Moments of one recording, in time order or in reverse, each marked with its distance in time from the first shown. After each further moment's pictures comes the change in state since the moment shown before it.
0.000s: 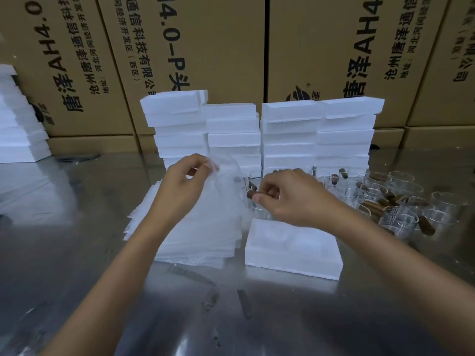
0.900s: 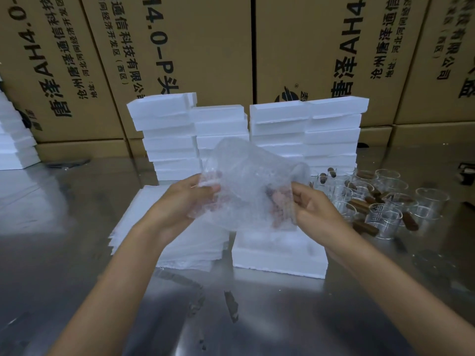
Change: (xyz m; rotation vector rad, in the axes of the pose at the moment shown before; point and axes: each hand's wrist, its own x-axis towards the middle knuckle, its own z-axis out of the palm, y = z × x) left_hand -0.002 -0.008 0.018 -0.552 -0.362 -0.472; right_hand -0.043 0.039 0.013 0.833 0.155 0.253
